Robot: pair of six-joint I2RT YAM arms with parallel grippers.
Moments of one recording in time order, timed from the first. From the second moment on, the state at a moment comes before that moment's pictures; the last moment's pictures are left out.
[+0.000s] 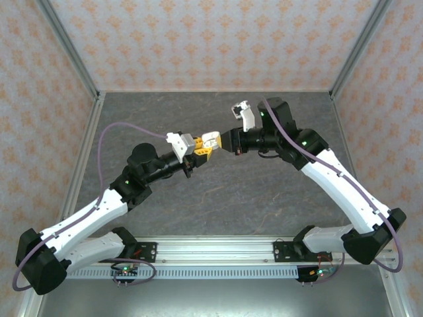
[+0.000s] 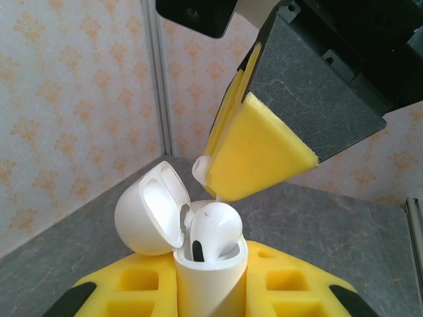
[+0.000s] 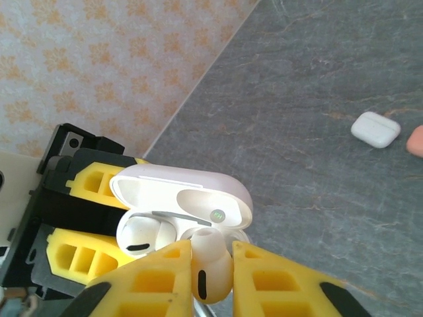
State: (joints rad) left arm -0.64 0.98 0.73 0.26 0.34 0.04; right arm 0.65 1.27 1.45 -0.74 -0.46 0.38
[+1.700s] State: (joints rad) left arm -0.63 1.04 0.76 0.15 0.63 -0.02; right arm 0.83 1.21 1.49 -0.98 -0.09 -0.70
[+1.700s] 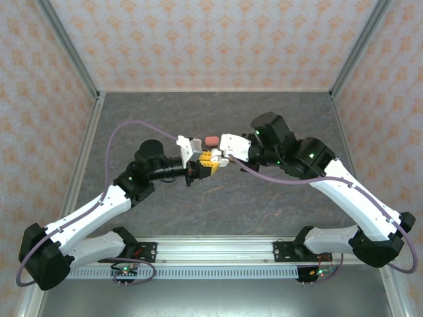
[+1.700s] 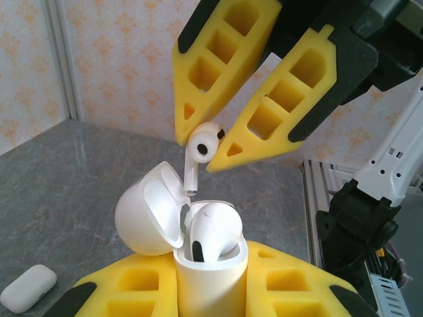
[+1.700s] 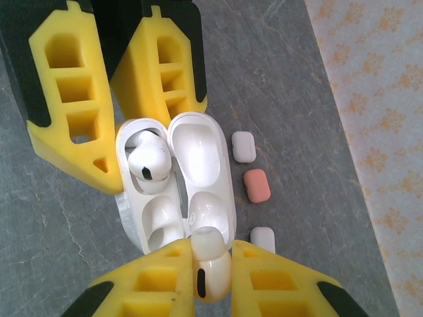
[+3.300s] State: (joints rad) left arm -0.63 1.02 0.76 0.16 0.63 -0.02; right arm 0.84 1.23 1.49 -1.00 -0.18 -0.67
